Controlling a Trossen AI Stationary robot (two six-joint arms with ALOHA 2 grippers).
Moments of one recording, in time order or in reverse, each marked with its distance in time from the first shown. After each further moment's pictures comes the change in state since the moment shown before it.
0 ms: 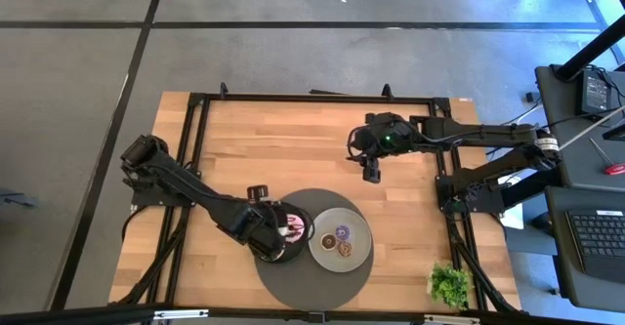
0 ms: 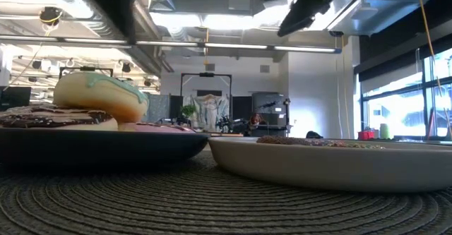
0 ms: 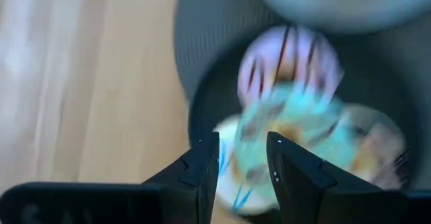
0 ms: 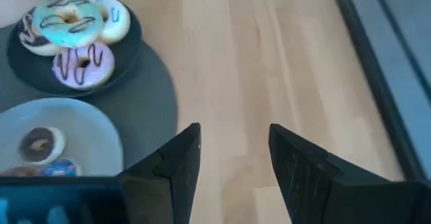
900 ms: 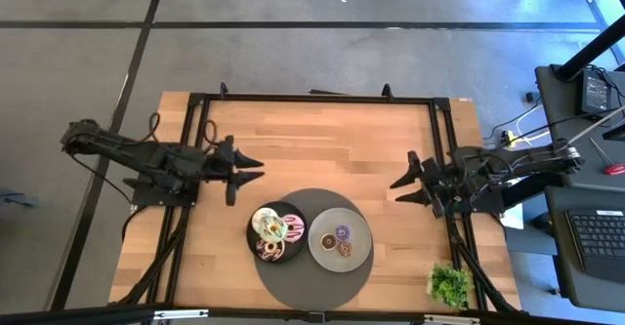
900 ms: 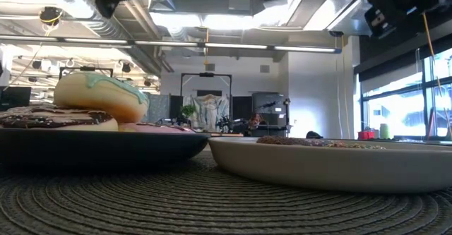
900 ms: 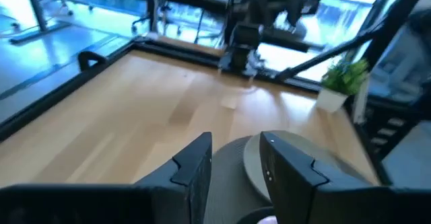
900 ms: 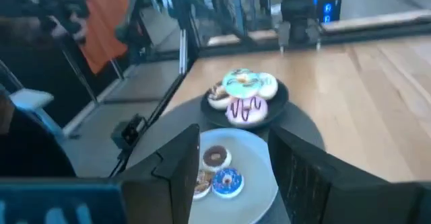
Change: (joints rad) left arm 0.260 -0.975 -0.748 0.921 0.029 0.350; right arm 0.285 -0.842 -0.713 0.403 -0.164 0.307
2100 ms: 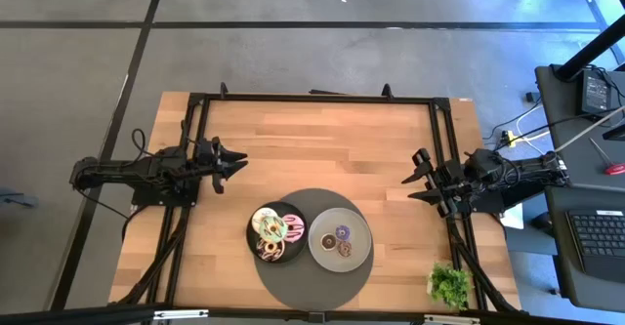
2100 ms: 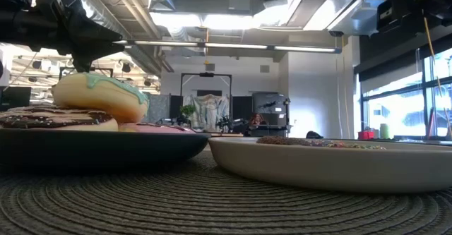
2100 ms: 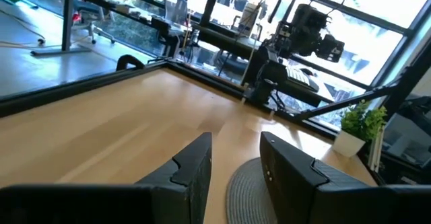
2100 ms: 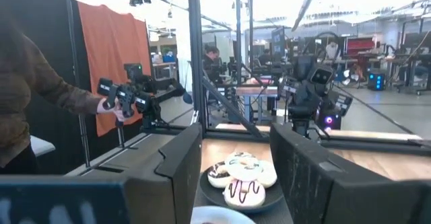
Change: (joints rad) left arm 0.282 -0.656 -0.566 0.163 0.172 -0.068; right arm -0.026 -0.325 -0.301 0.390 -0.050 -0.132
